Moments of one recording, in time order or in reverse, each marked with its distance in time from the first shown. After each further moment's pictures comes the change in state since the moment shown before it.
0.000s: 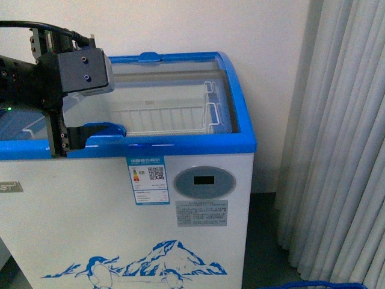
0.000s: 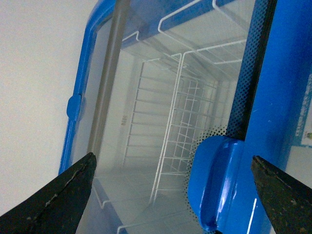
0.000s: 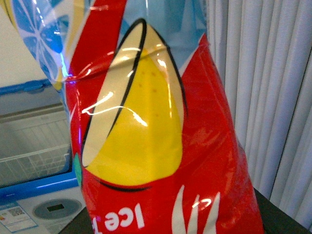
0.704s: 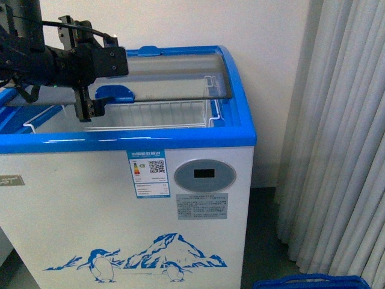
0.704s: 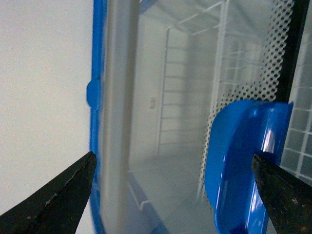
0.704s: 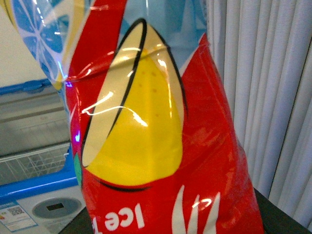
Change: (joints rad) left arm 0.013 0.392 0.535 0.017 -0.178 0.068; right arm 0.000 0.000 0.000 0.000 0.000 0.000
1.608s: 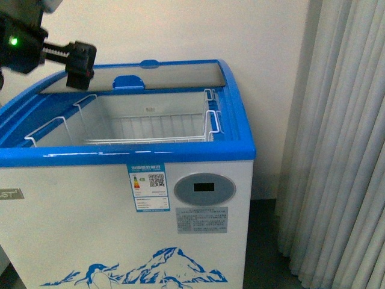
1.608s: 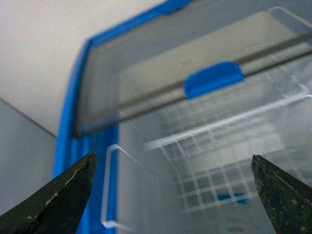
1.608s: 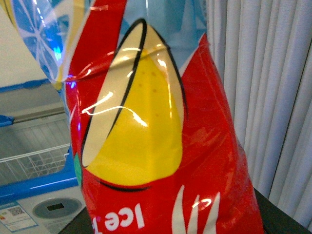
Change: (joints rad) left arm -0.039 -0.456 -0.393 -0.160 -0.213 -1.219; right arm 0.000 0.000 0.000 0.000 0.002 0.000
